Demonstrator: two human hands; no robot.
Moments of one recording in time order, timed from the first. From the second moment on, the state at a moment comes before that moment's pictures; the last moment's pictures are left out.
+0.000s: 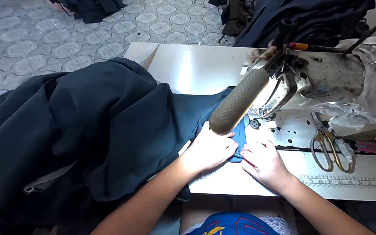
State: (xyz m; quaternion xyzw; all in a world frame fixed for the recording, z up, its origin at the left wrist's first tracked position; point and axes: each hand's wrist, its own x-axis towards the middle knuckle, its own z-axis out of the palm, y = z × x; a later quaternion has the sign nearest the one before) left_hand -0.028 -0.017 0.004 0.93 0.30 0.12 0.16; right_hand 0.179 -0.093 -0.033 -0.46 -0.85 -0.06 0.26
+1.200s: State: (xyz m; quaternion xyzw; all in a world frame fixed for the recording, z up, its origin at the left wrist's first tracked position) left_hand -0.034 0.049 0.003 0.87 0.38 0.14 0.29; right_hand 0.181 -0.036 -0.018 -0.53 -0.77 0.13 0.32
